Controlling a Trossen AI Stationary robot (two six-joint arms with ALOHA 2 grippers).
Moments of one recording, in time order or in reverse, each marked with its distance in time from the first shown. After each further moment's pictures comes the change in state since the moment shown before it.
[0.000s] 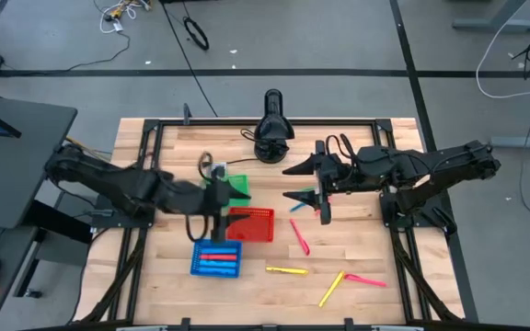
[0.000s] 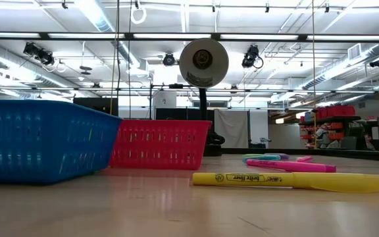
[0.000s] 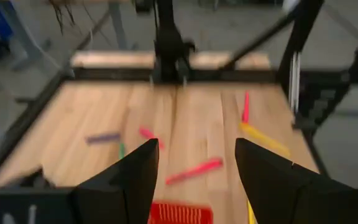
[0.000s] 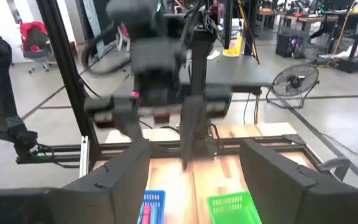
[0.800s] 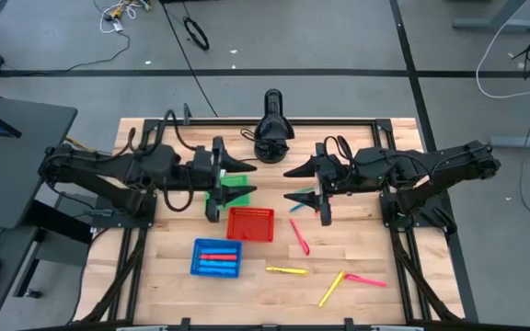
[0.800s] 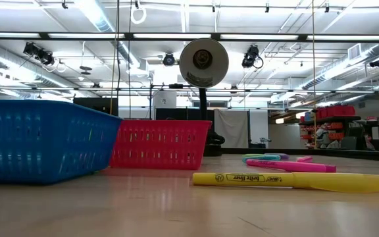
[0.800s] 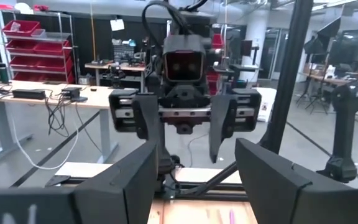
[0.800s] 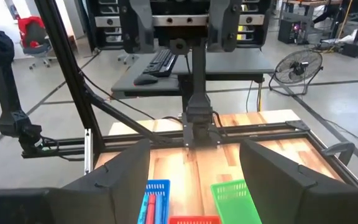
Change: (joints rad) left arm 0.141 -0.061 0.000 0.428 0.182 0.099; right arm 0.004 -0.001 0.000 -0.044 -0.001 0.044
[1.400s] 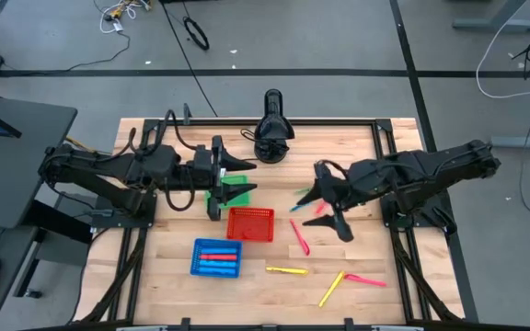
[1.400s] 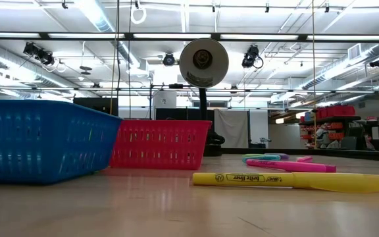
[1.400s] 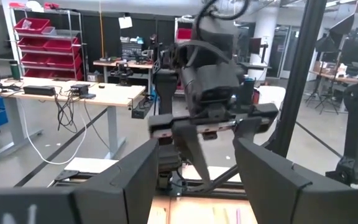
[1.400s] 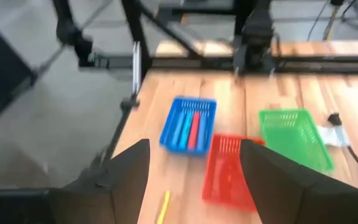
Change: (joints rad) left arm 0.000 0.000 0.000 -0.015 -0.035 -0.003; right arm 0.050 0.001 0.062 -0.369 -0.208 0.023
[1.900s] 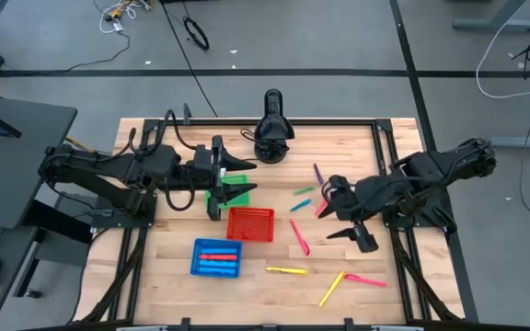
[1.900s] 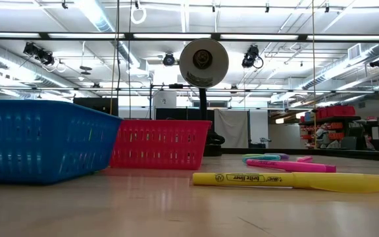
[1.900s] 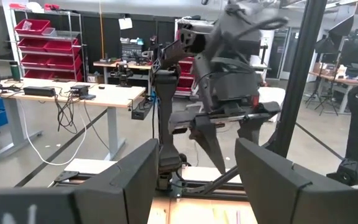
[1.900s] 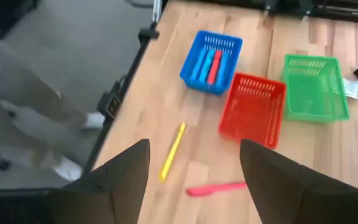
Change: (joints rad) left arm 0.000 0.000 0.000 0.006 -0.001 0.000; right arm 0.126 0.046 0.180 -0.401 0.008 -0.016
